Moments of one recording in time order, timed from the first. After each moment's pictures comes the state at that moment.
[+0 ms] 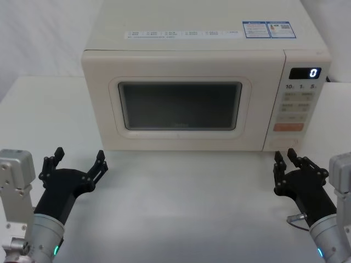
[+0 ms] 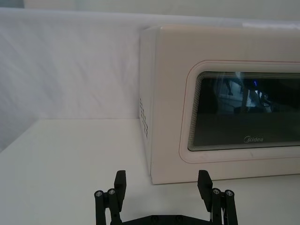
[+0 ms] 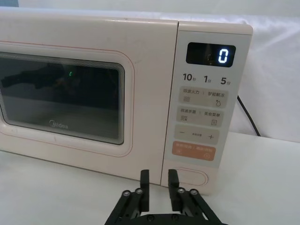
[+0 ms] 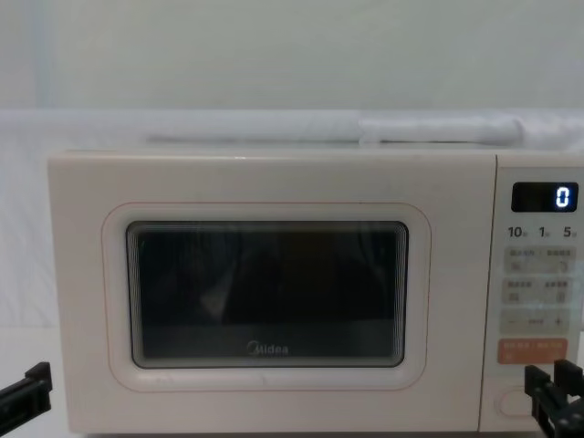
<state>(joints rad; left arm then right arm) 0.27 0.24 0.04 -1.85 -0.25 -0.02 -0.02 -0.17 0.19 -0.26 -1.77 0.07 -0.06 -0.03</state>
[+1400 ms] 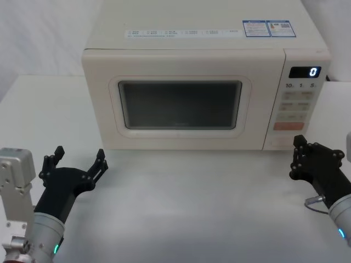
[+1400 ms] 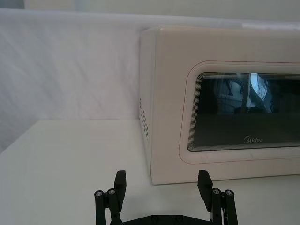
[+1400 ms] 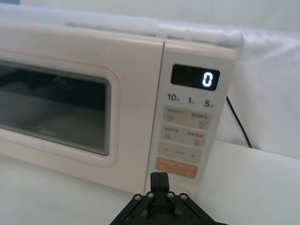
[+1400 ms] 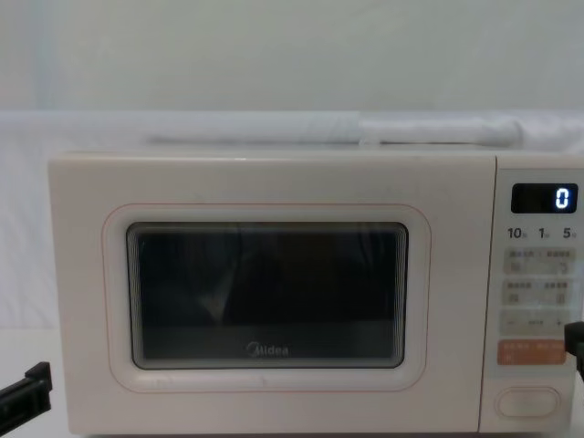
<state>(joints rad) 0.27 0.24 0.04 -1.85 -0.25 -0.02 -0.02 -0.14 0.22 -0.19 -1.84 0.07 0.05 0.07</state>
